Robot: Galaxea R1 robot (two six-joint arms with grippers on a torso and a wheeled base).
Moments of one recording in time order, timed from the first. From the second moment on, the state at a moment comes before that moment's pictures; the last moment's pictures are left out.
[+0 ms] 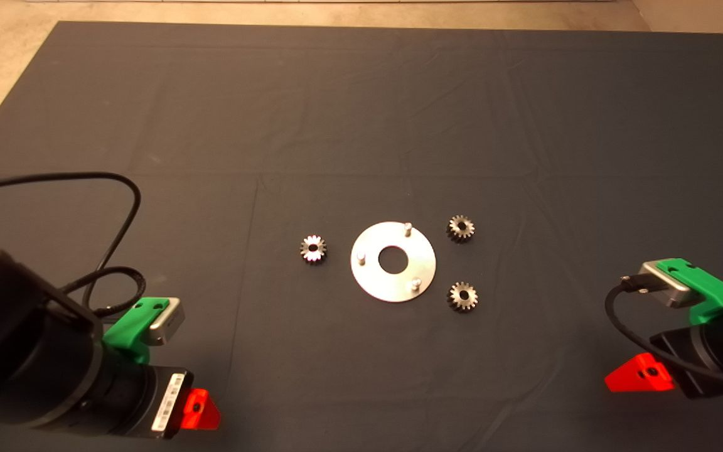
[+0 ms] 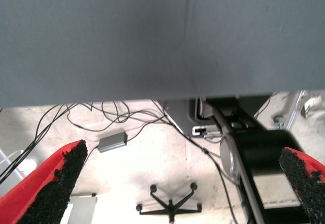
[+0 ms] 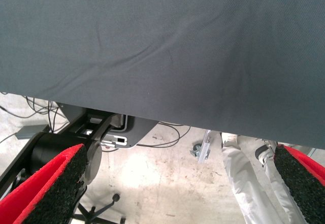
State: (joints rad) left arm -0.39 2.11 -0.37 0.15 1.53 -1.71; right arm 0.48 2.03 -0.34 -0.05 -1.53 1.58
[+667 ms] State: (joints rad) left arm -0.39 2.28 -0.63 0.19 1.53 -1.58; right arm 0.48 2.03 -0.34 -0.05 -1.53 1.58
